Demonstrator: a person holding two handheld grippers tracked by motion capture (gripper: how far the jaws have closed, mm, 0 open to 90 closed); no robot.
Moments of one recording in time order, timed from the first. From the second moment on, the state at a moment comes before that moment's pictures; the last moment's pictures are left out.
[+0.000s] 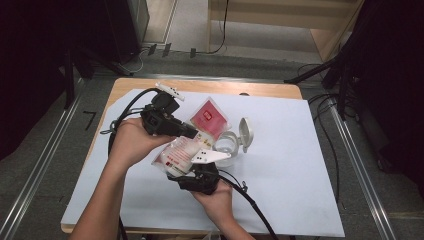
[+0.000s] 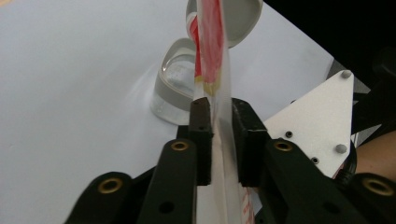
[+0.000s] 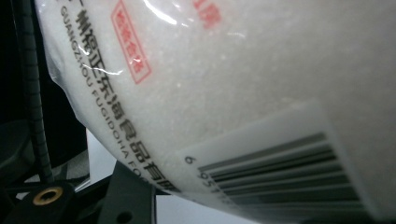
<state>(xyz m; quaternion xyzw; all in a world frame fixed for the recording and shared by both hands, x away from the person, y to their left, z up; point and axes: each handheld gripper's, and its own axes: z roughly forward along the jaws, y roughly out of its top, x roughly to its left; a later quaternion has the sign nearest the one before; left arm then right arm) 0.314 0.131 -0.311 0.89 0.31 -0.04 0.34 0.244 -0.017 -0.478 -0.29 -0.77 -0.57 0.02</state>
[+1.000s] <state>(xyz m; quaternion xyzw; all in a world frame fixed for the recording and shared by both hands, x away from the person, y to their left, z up) 0.312 0.113 -0.315 0.89 0.30 -0.04 0.34 0.238 -0.008 -0.465 -0.30 -0.75 -0.58 0.09</state>
